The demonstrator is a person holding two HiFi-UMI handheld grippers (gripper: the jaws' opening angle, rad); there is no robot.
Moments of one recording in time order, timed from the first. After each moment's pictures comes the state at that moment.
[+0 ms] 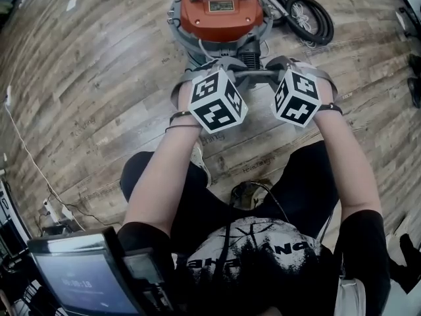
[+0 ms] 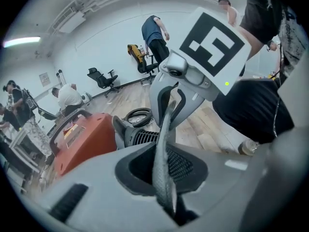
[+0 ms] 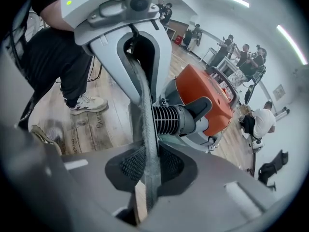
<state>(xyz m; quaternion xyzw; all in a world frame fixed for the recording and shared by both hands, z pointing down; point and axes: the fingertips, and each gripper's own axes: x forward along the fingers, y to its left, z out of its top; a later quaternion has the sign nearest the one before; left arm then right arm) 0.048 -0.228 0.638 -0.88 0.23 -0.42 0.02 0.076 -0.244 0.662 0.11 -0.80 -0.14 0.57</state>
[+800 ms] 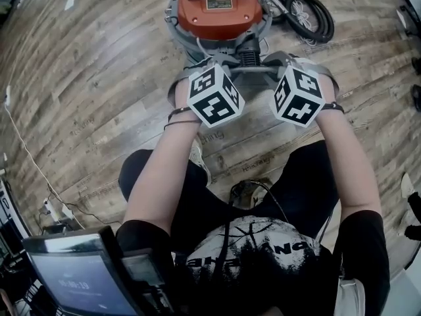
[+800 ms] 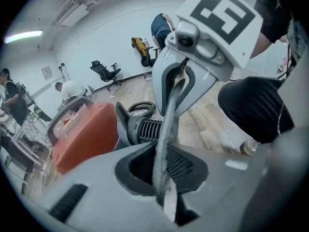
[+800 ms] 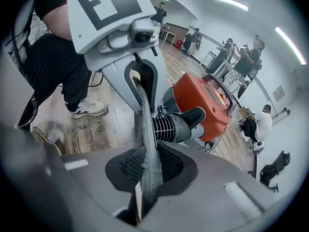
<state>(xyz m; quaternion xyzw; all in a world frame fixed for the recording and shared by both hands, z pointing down) 0.035 -0.235 0.656 -0.86 0.25 -0.44 -0.01 0.066 -0.242 0.645 0.11 -0.82 -0.15 0.55</state>
